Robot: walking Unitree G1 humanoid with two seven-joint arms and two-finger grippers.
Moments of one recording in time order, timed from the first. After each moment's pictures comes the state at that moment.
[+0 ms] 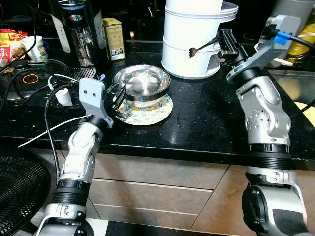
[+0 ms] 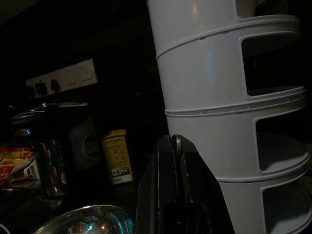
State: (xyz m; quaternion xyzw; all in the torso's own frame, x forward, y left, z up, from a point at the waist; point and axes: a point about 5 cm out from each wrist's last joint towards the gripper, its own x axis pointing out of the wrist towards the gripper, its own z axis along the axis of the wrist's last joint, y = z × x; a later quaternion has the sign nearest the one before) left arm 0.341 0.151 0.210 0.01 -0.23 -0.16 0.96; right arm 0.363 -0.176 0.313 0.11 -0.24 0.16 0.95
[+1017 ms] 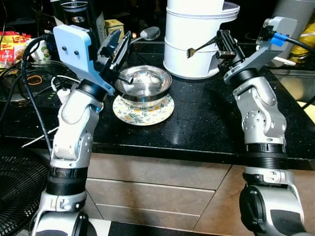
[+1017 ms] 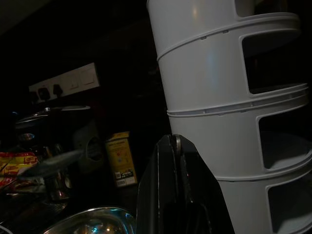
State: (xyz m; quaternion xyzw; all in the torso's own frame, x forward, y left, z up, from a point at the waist) left arm 0.308 0.141 0.305 -0.02 -0.35 -0.16 0.92; right arm 0.365 -0.169 0.308 0.12 -0.24 0.16 0.95
